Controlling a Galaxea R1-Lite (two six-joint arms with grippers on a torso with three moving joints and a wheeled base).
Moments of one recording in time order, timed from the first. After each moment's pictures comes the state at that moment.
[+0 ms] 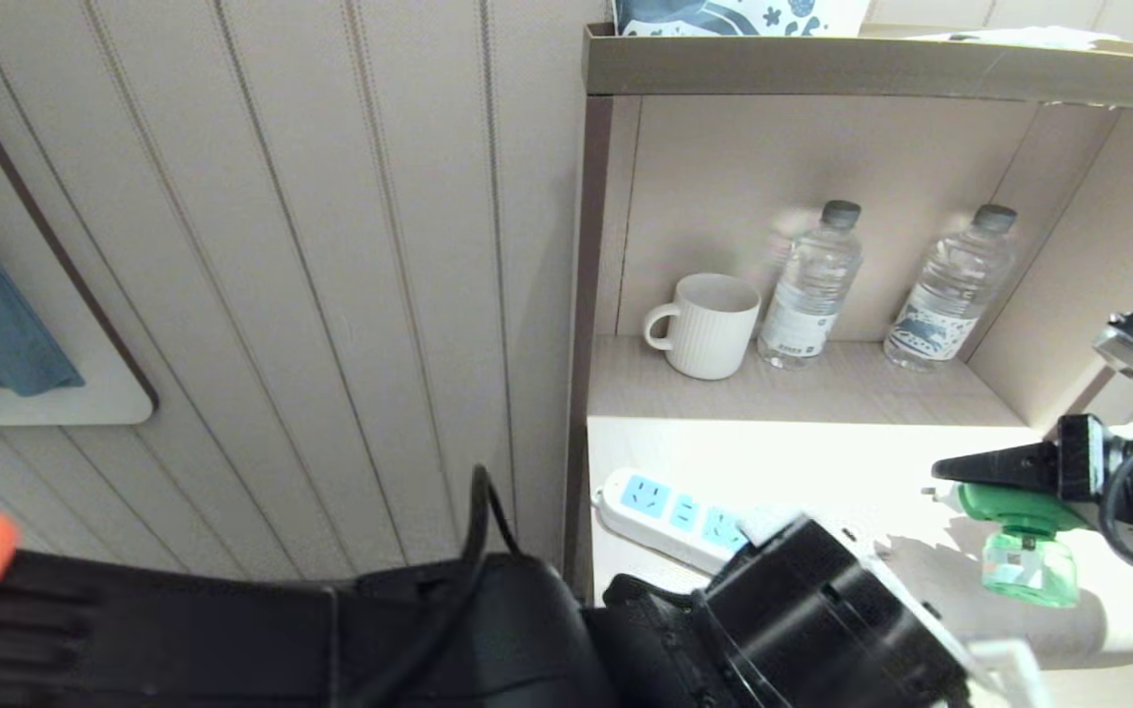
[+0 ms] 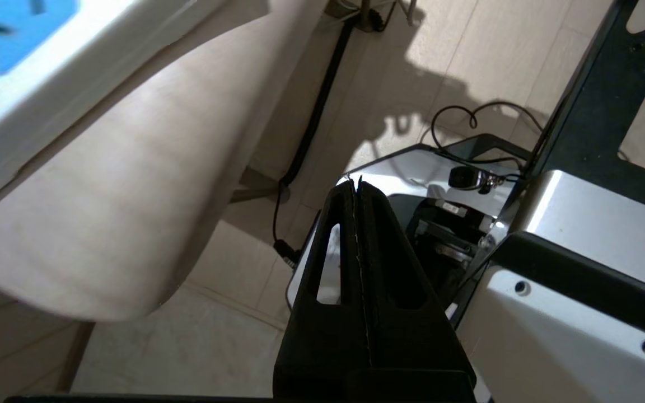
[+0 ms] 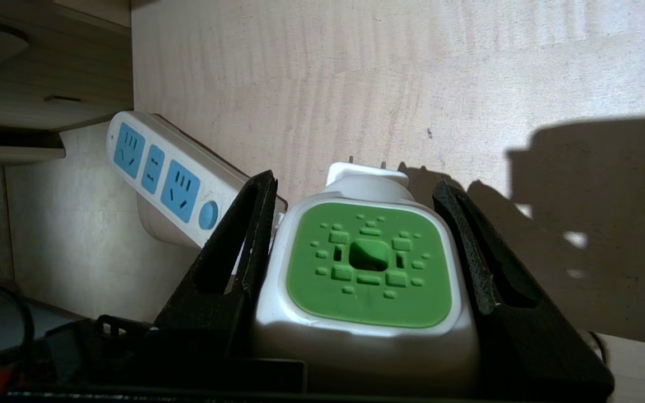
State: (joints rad) left arm -1.29 1.98 -1.39 0.26 0.17 0.04; right arm -0.09 1.29 -0.93 0.31 0.49 0.34
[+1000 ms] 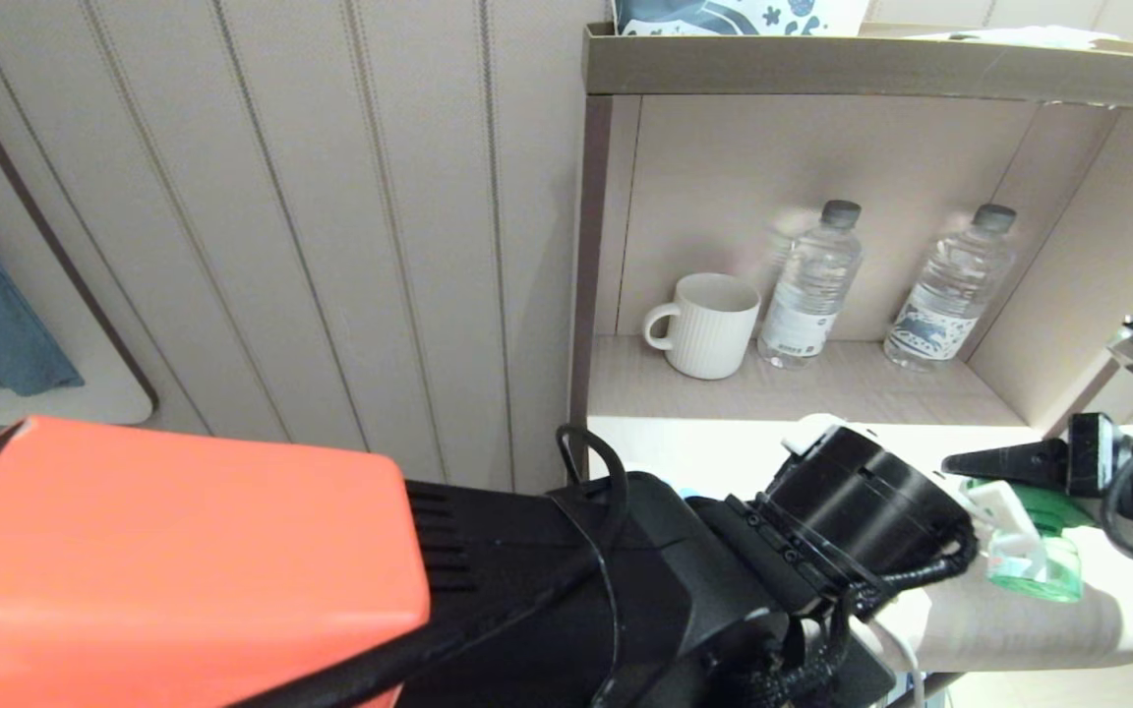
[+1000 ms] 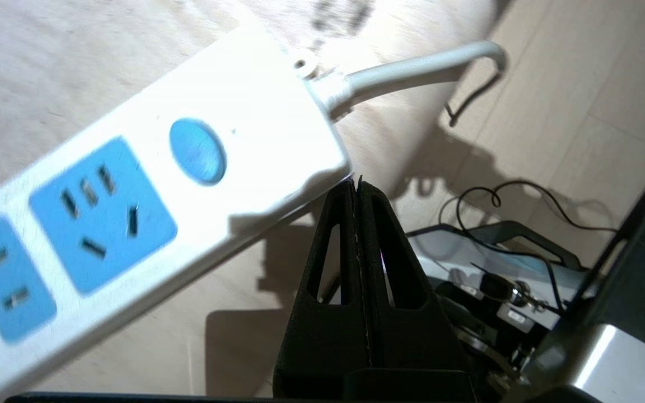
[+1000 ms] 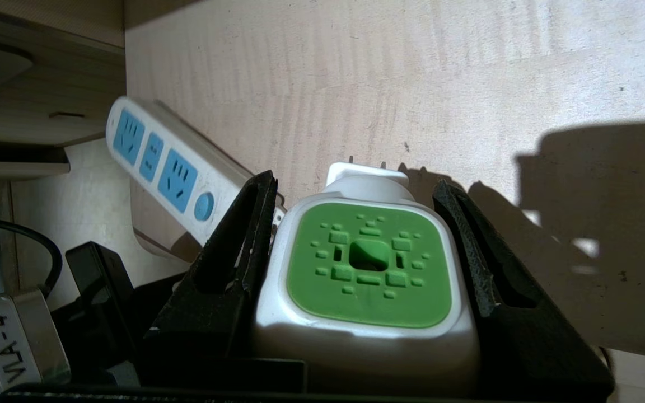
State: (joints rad) left arm -1.21 2.19 -1.71 0.25 0.19 0.04; right arm -0.14 1.30 -0.90 0.27 0.52 0.33
